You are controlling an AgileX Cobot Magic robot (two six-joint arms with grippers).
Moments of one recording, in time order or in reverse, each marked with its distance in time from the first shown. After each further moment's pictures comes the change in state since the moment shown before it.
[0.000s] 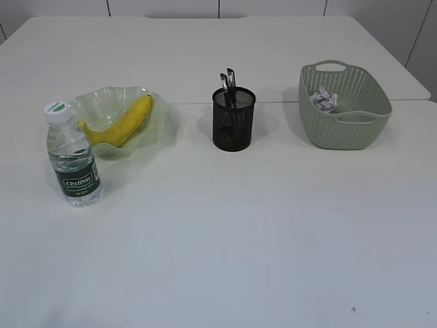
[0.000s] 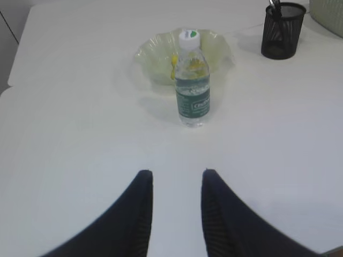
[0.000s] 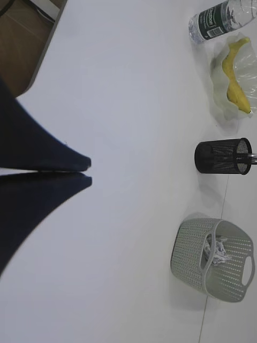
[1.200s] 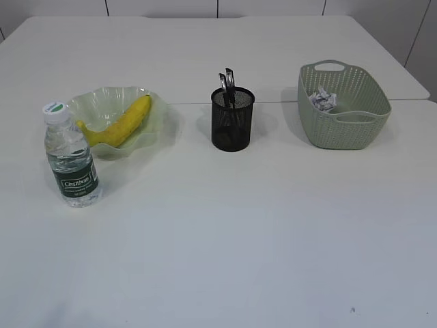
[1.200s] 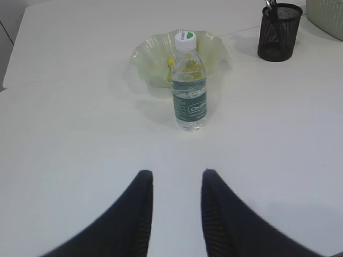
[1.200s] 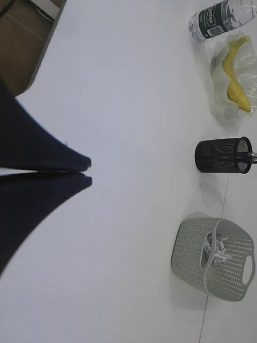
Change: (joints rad) left arm 0.000 0.000 0.017 -0.008 -0.020 0.000; right arm 0.000 0.000 0.000 0.000 0.000 0.000
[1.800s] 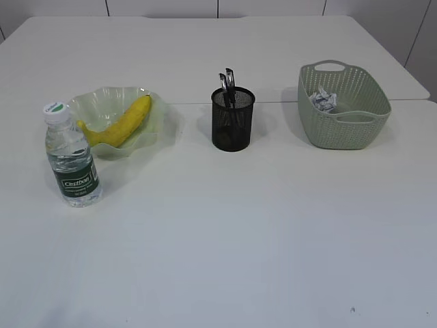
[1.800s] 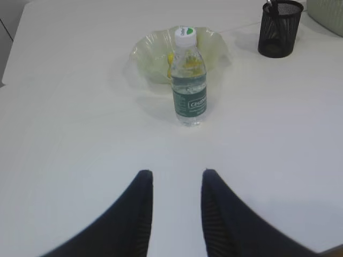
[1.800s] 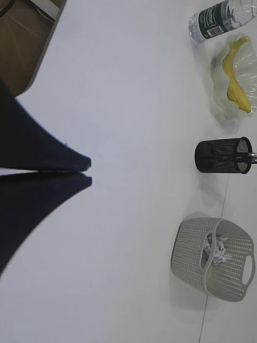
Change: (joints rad) left arm 0.000 0.000 0.000 0.000 0.007 0.000; right arm 0.000 0.000 0.000 0.000 0.000 0.000
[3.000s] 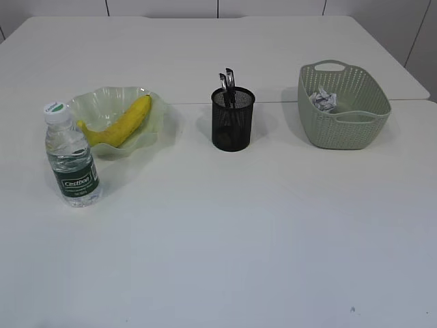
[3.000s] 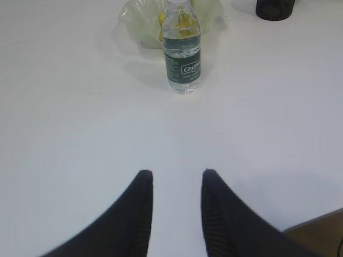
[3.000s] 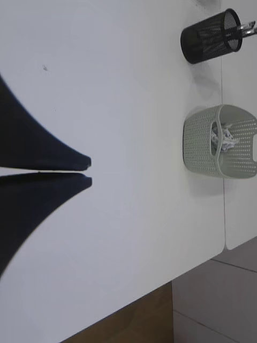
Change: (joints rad) left arm 0.000 0.000 0.027 -0.011 0.083 0.000; right arm -0.399 0.000 0.000 0.000 0.000 0.000
